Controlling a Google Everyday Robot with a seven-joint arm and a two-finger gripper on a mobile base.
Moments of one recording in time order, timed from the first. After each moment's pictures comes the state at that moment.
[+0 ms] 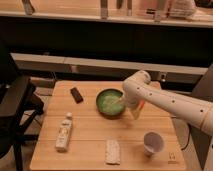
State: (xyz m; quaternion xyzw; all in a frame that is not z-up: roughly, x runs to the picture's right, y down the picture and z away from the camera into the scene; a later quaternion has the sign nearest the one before) arm 0.142 0.129 0.834 -0.27 -0.12 -0.32 0.90
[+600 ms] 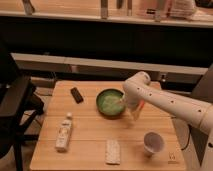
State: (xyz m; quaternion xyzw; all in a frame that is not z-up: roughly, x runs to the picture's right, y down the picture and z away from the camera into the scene) arm 0.143 0.137 0.841 -0.28 -0.13 -0.32 0.90
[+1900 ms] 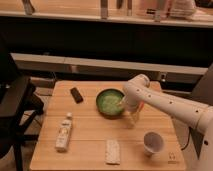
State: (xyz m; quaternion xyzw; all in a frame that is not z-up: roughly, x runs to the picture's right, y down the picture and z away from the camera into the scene) arm 0.143 0.154 0.851 -0.29 -0.14 -0.33 0.89
